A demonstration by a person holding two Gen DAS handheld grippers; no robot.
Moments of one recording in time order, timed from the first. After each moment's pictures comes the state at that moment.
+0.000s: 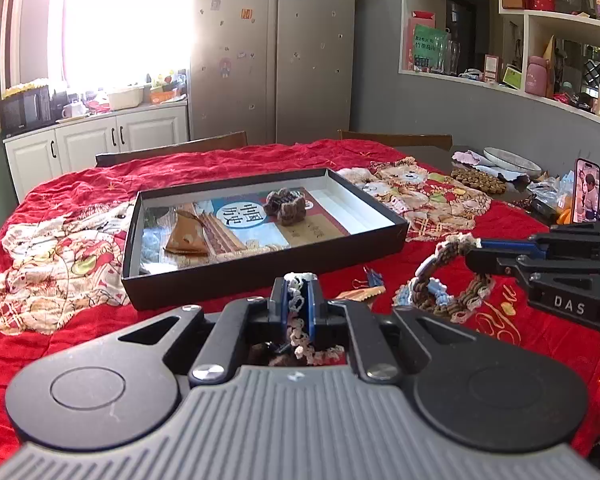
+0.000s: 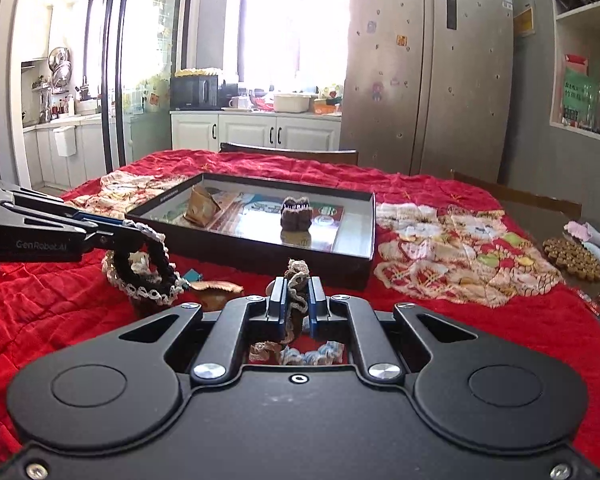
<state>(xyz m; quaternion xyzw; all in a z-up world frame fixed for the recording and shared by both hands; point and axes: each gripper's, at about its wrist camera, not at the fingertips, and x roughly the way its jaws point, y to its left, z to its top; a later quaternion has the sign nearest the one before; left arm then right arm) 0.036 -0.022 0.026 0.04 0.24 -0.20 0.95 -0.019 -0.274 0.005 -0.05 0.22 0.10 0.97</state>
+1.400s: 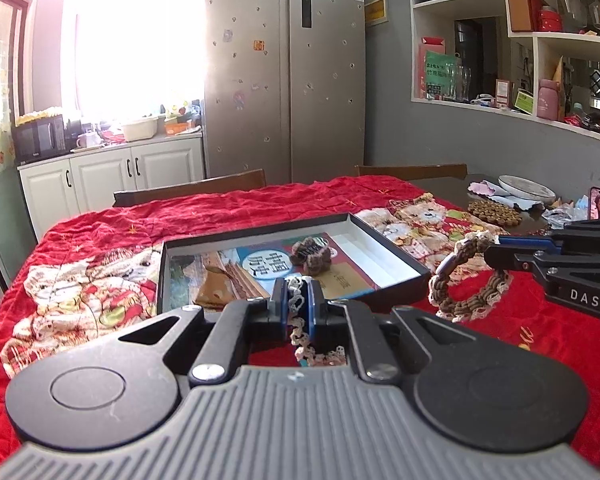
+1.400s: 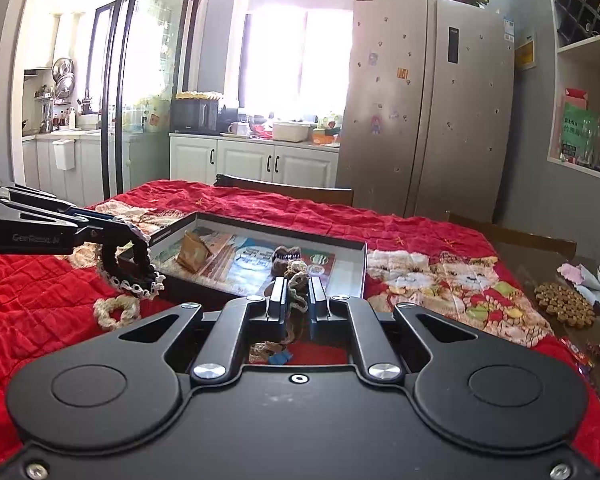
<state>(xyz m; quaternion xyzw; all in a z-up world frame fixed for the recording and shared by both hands) 0.053 -0.010 0.060 0.05 0.20 -0.18 0.96 -0.003 -0.275 0.044 -0.06 0.17 0.10 0.98</state>
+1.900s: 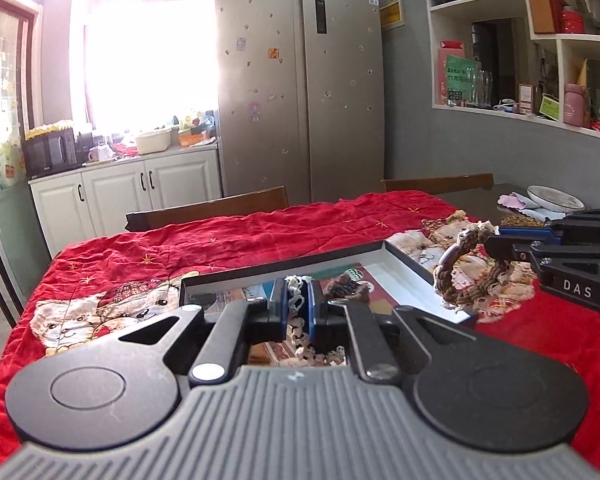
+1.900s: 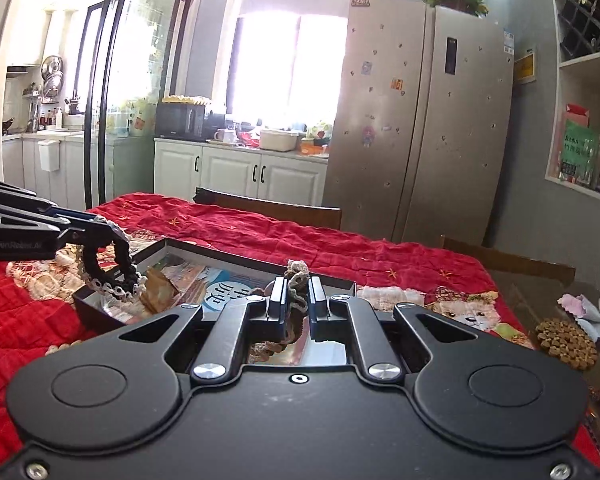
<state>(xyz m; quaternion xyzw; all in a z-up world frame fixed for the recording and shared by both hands) 0.116 -0.013 0.071 0.06 0.19 -0.16 0.97 0.082 -0.262 0.058 -0.08 0.17 0.08 0.98</state>
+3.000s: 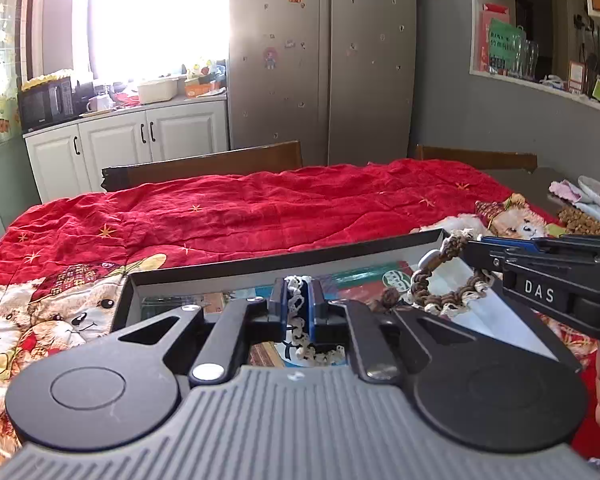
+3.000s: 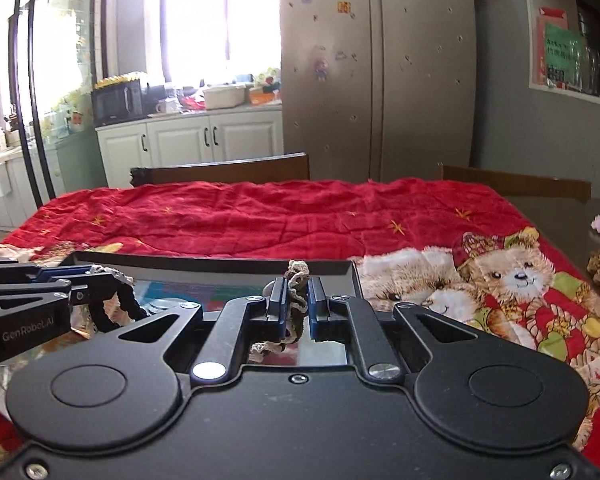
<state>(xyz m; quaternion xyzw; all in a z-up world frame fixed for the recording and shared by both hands) 0.259 -0.050 0.010 0.04 0.26 -0.13 0.96 0.272 -0.269 -0.015 0.02 0.25 0.01 0.97</state>
